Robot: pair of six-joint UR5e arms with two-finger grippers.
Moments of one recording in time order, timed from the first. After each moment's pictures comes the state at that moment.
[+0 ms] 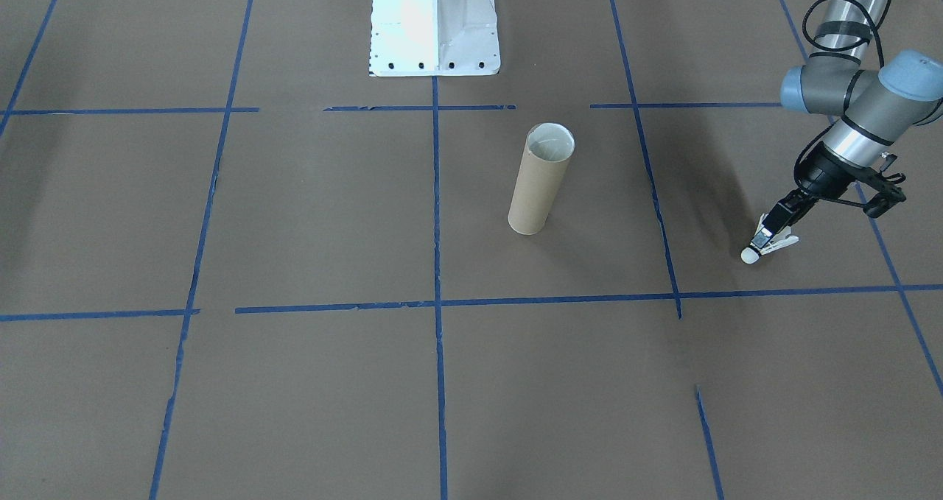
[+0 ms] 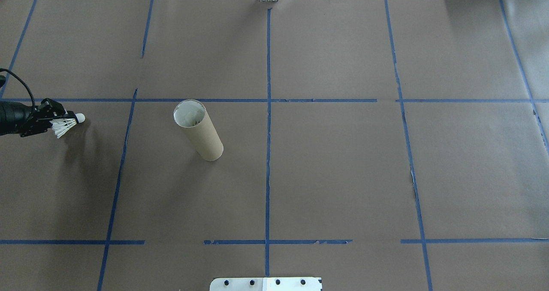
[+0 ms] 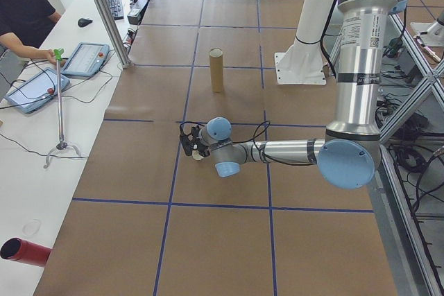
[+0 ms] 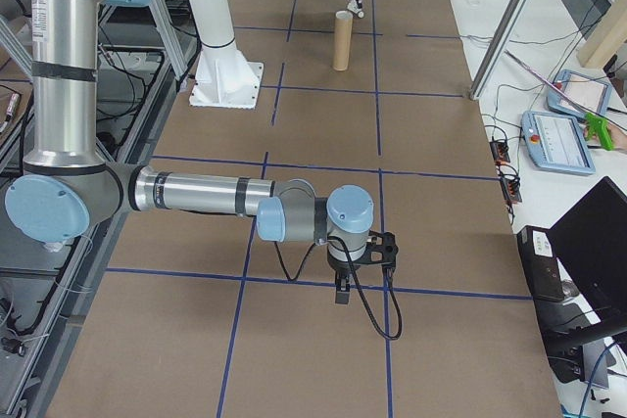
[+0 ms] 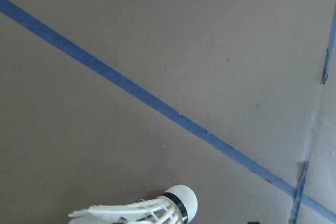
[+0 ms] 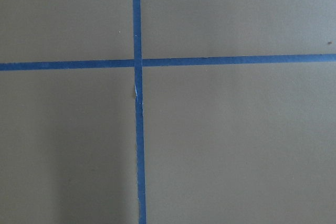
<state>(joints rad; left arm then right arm) -0.93 -1.58 -1.37 -2.89 -2.02 -1.63 1.56 -1.66 1.62 -1.49 2.30 0.08</state>
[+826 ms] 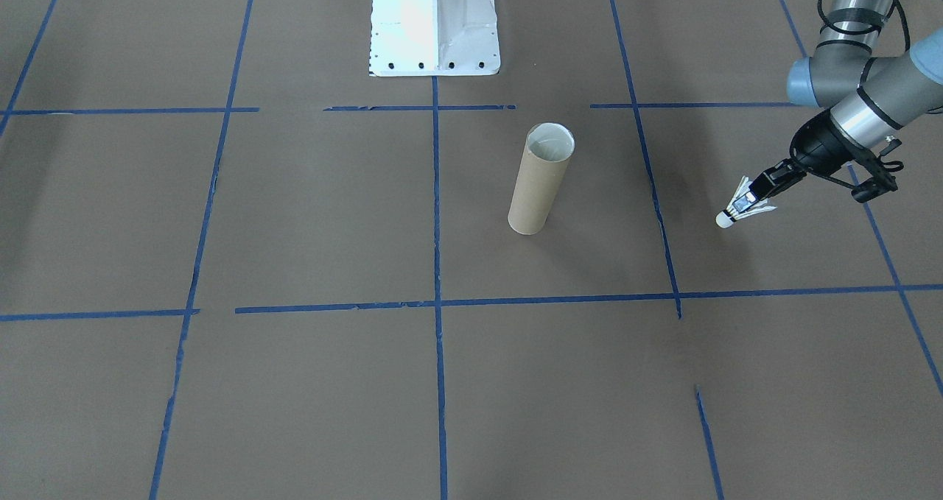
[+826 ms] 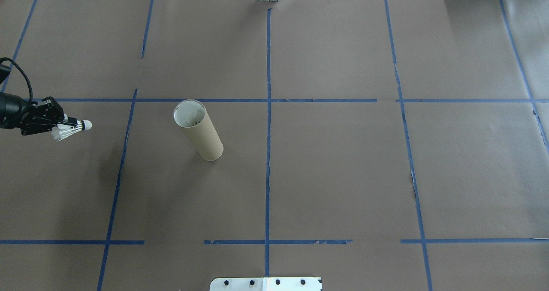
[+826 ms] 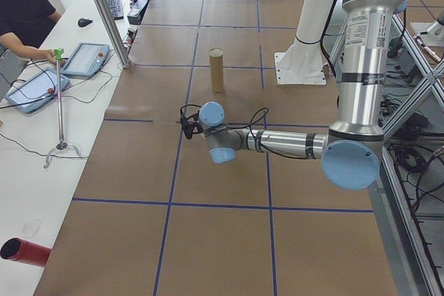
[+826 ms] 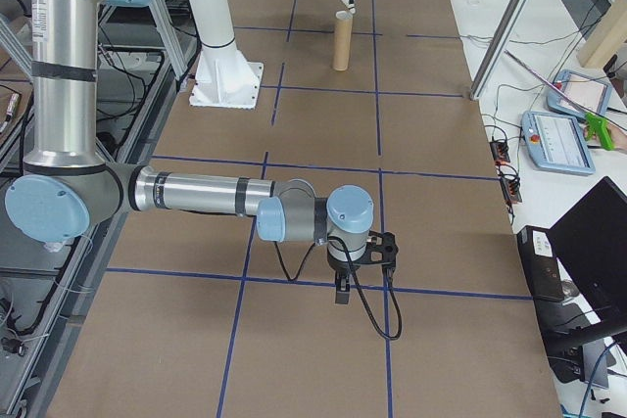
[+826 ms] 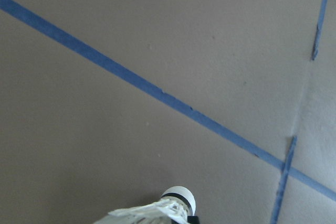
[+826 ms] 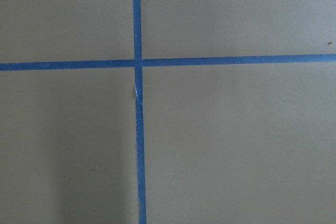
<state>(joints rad) -1.02 -1.60 -1.54 -2.74 -2.36 -1.60 1.56 -1.66 1.62 -1.49 2.30 0.08</state>
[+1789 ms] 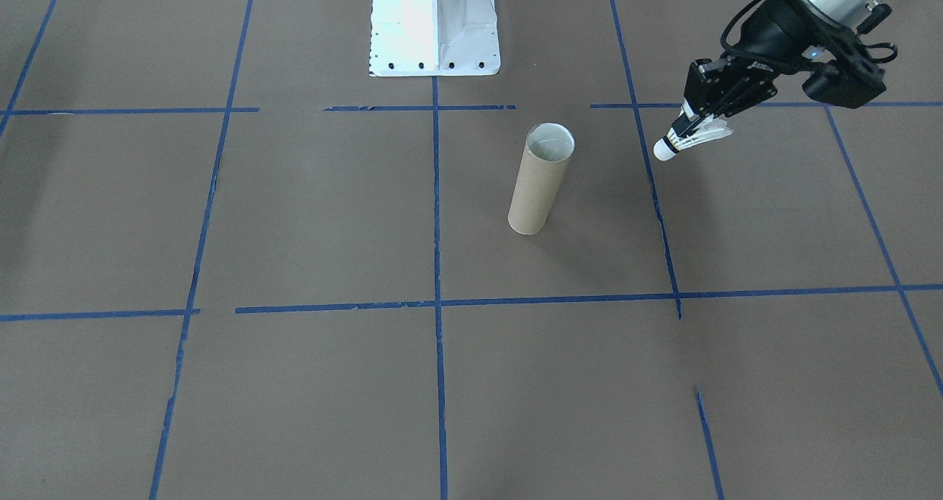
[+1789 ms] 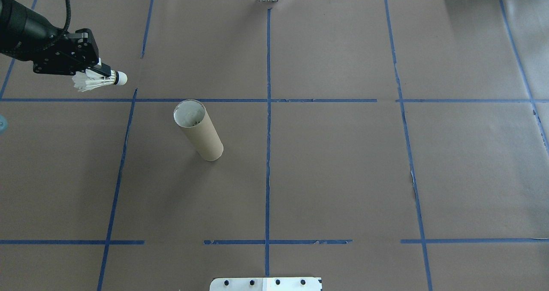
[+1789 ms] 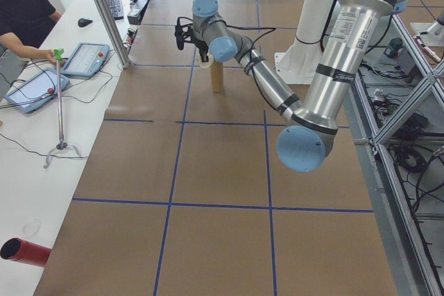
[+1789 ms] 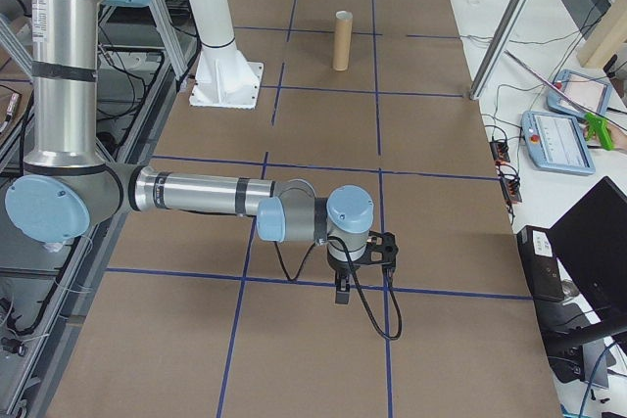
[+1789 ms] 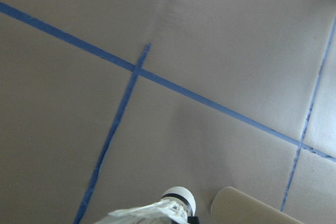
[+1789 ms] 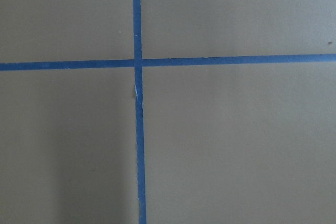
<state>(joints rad) -1.07 -1.96 -2.10 -1.62 -2.36 -1.19 1.56 -1.66 1.62 -1.49 2.30 0.08</state>
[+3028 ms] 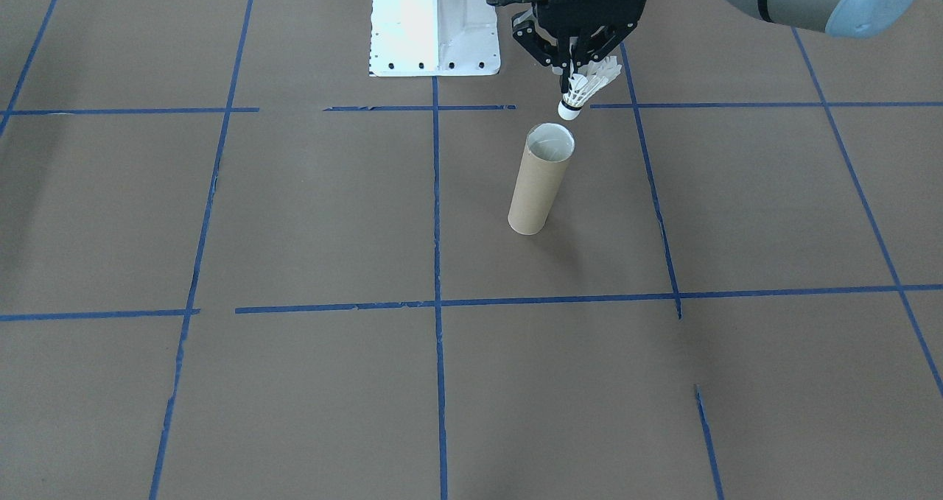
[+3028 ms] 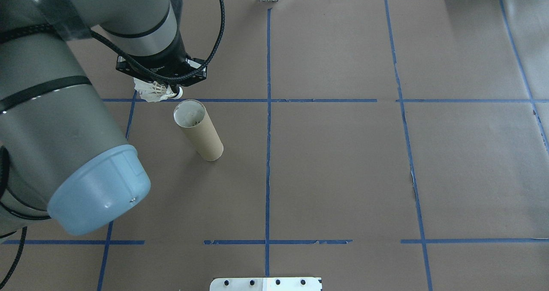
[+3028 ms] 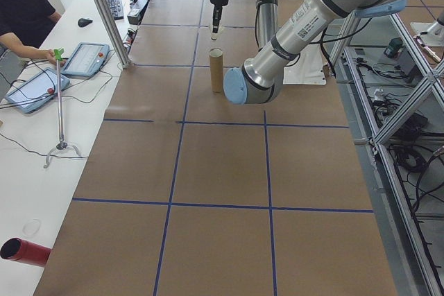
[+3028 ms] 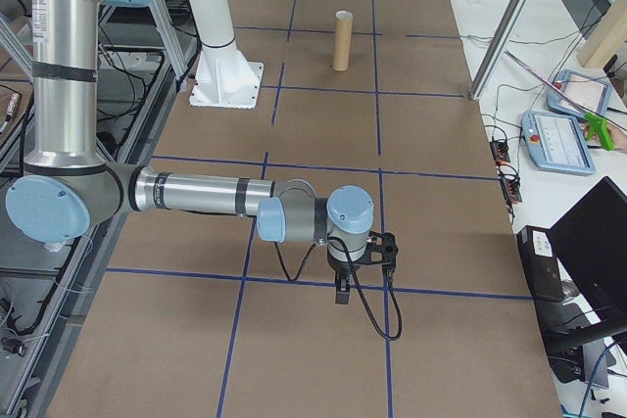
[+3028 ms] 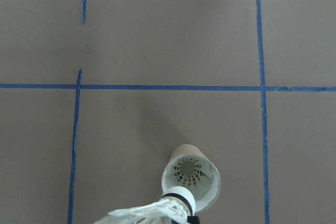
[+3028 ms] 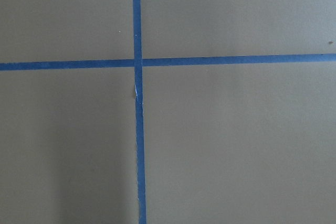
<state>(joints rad) -0.72 -2.50 -2.06 -0.77 -1.84 -0.94 1.56 -1.66 1.62 -1.49 2.30 0.08</state>
